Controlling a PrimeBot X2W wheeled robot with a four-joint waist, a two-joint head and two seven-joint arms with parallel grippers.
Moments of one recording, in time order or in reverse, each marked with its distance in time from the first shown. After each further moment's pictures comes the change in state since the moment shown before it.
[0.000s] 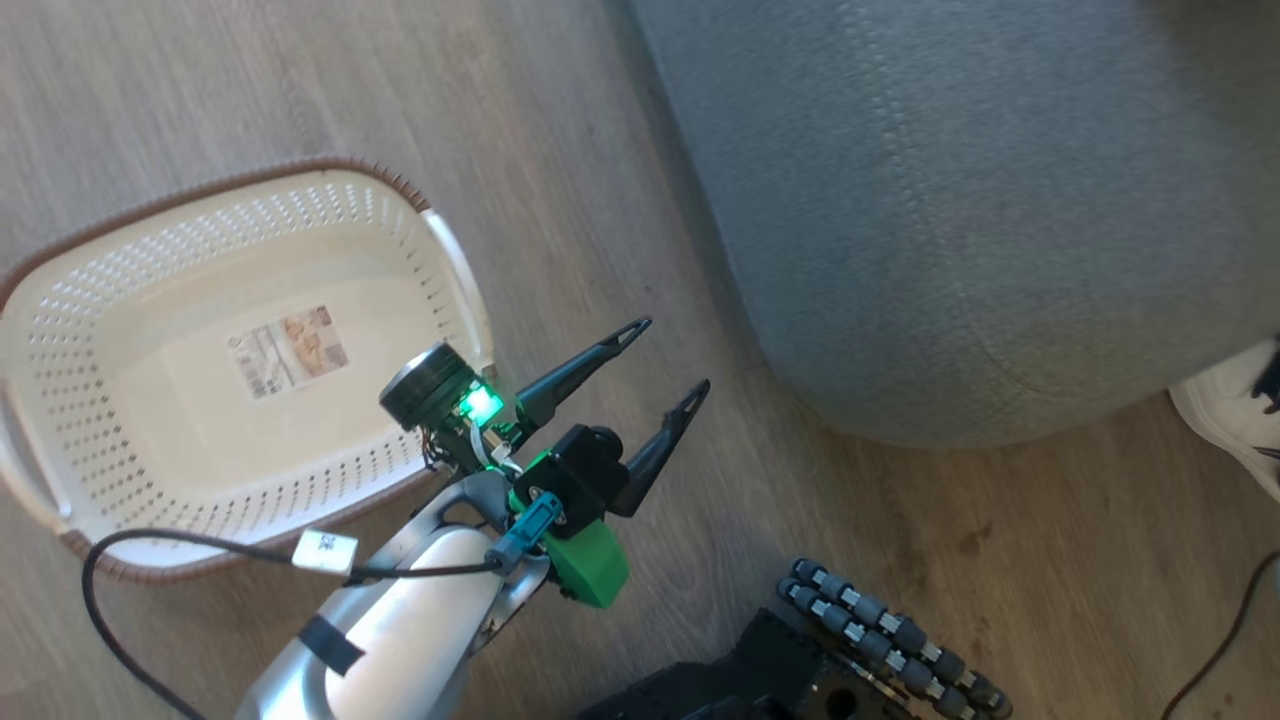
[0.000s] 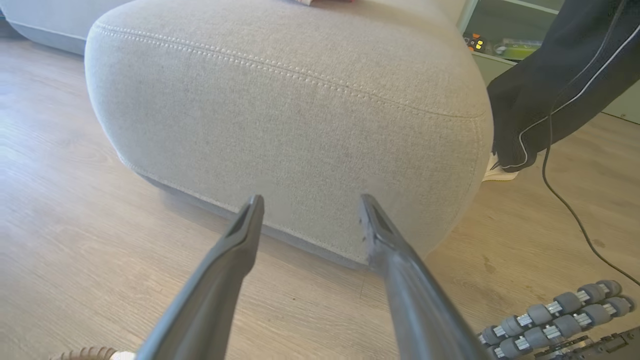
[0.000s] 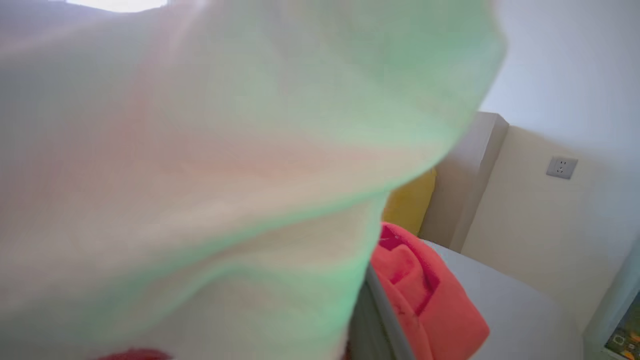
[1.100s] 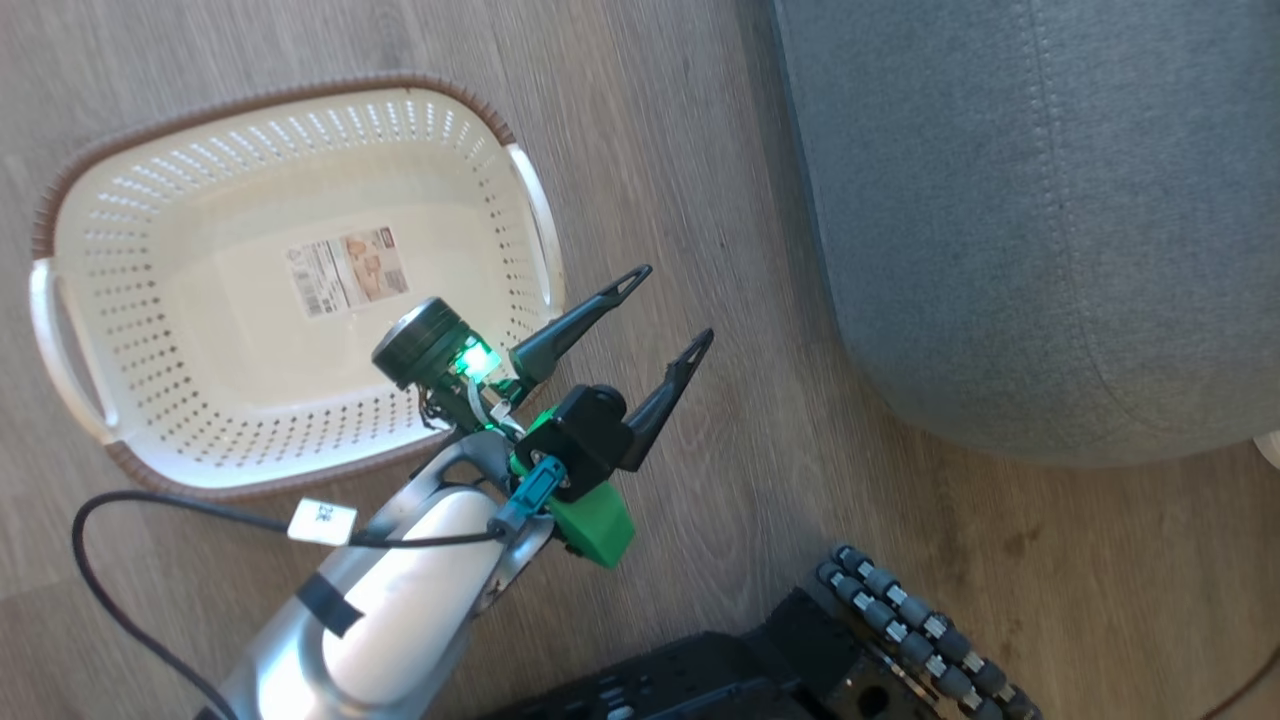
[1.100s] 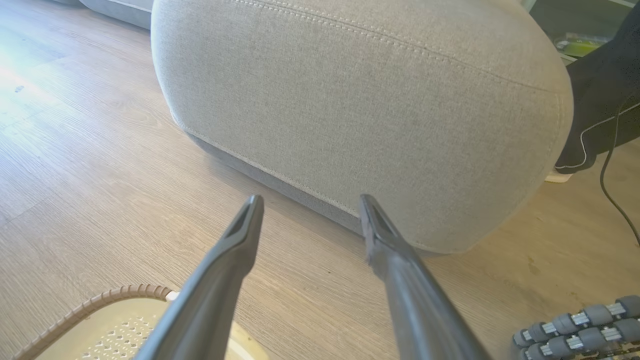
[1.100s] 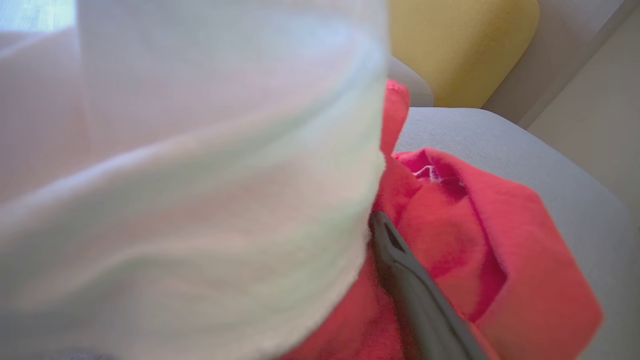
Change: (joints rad) left arm -0.081 0.014 -0.037 -0.002 -0.026 0.064 0.000; right arm -0.098 -0.053 -0.037 0.491 -0.201 0.000 -0.003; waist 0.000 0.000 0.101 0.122
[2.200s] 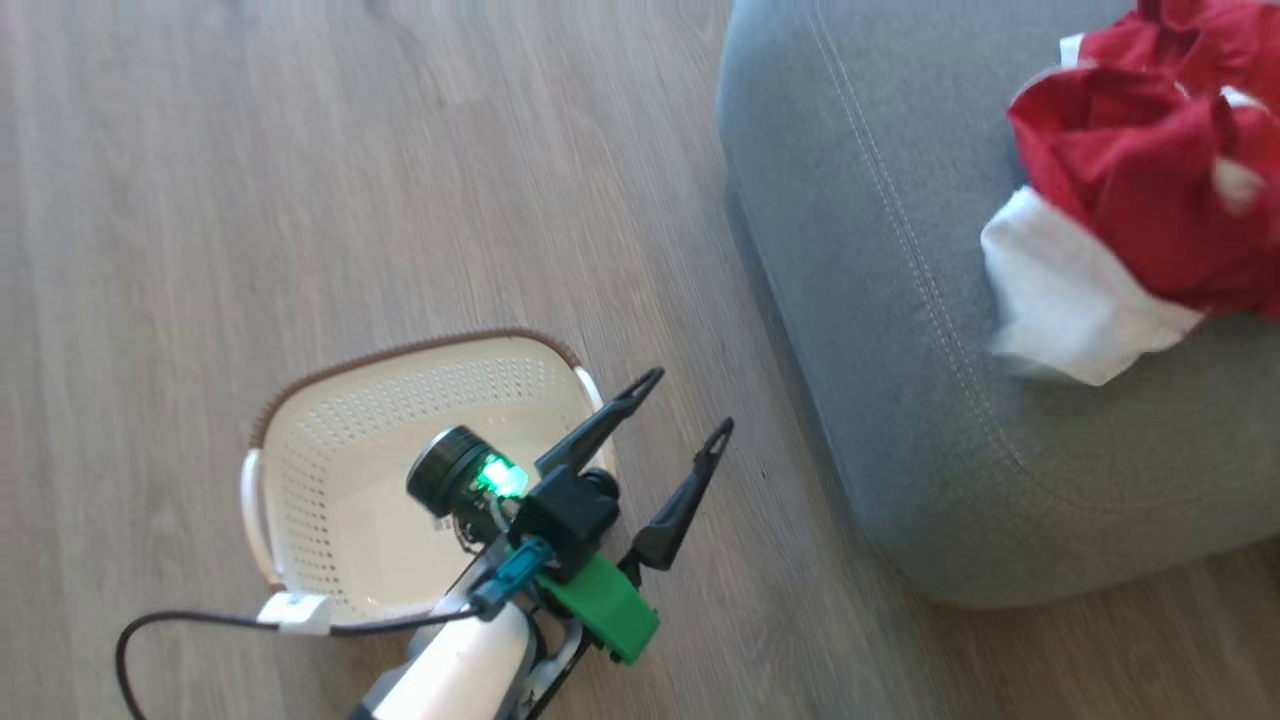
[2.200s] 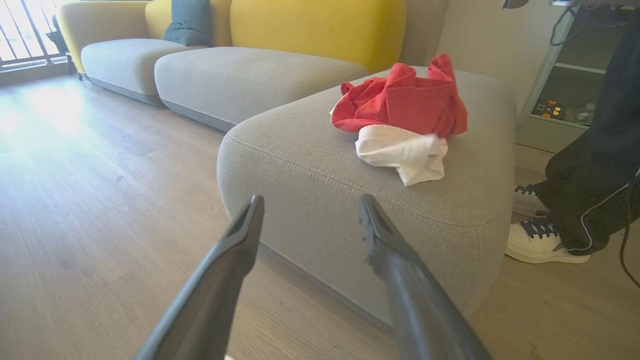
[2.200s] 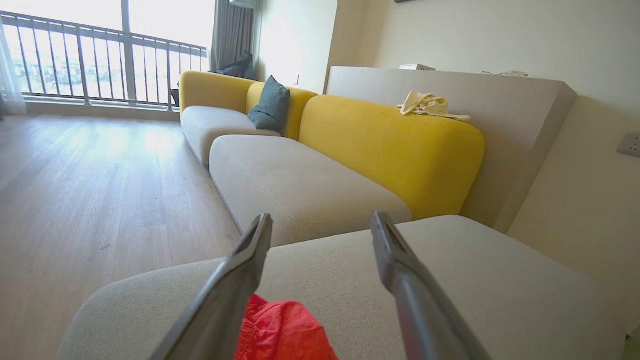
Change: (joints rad) left arm 0.241 -0.123 0.113 -0.056 -0.088 -0.045 0.000; right arm 0.227 -0.118 0.253 -0.133 0.183 0.000 0.002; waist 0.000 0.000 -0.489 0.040
